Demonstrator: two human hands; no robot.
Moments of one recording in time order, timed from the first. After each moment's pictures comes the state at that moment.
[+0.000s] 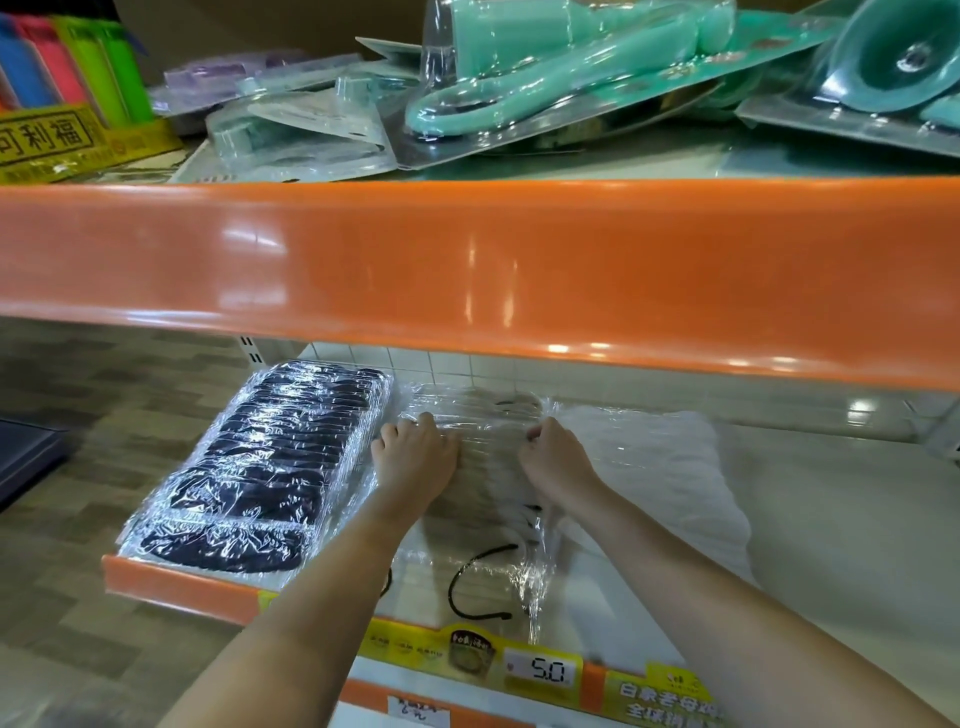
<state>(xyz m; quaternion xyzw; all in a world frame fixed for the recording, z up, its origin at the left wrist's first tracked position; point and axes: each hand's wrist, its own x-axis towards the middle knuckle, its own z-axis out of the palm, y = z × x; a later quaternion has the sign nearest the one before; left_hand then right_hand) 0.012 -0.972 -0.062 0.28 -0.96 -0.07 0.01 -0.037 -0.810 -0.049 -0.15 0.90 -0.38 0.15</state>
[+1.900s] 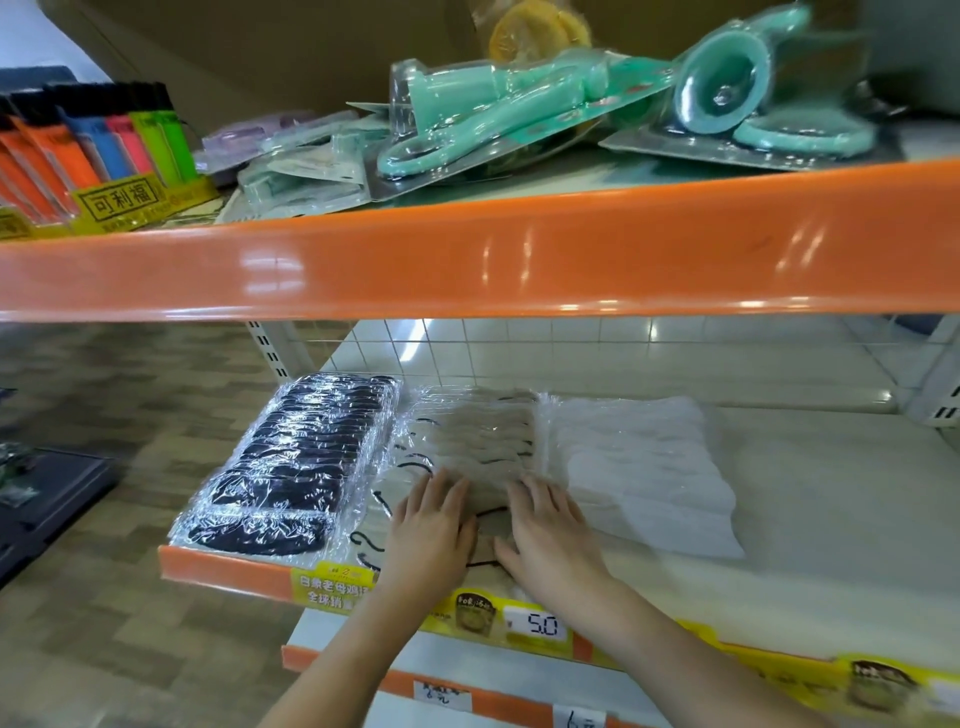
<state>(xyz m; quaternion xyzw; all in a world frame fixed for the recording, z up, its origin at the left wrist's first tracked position) 0.121 -0.921 -0.071 0.11 -0.99 -0.07 0.11 0.063 -0.771 -0.072 -0.35 0.93 -0.15 -0.01</state>
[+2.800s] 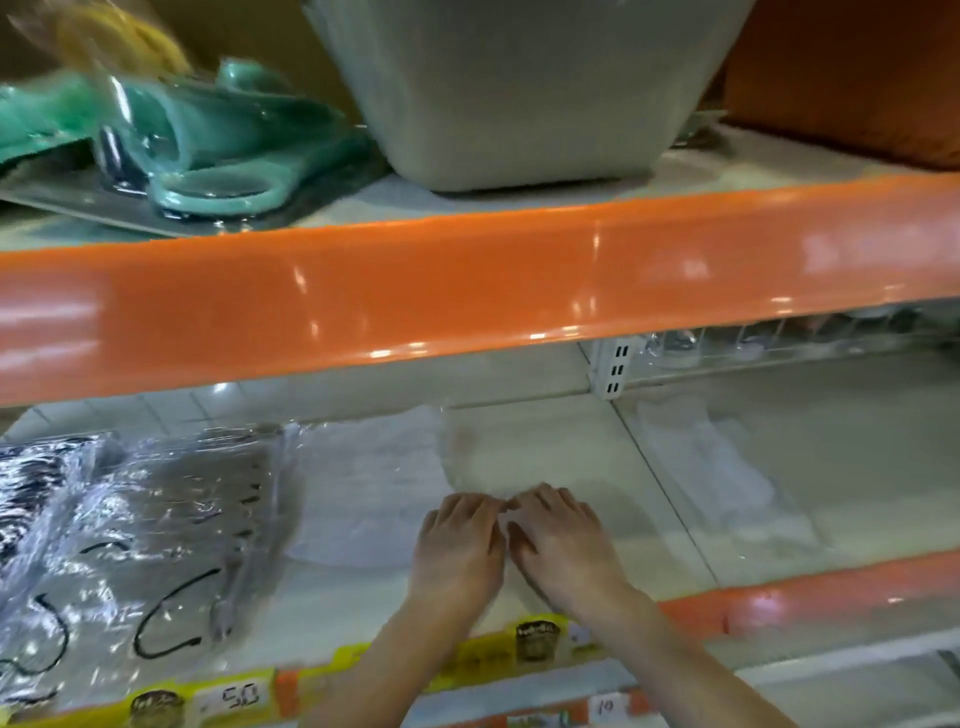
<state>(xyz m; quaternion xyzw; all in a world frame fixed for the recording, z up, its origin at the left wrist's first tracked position) 0.020 -0.648 -0.082 -0.10 -0.96 -0.20 0.14 0.005 -0.503 -0.083 -0.18 0.96 -0.15 -0.14</state>
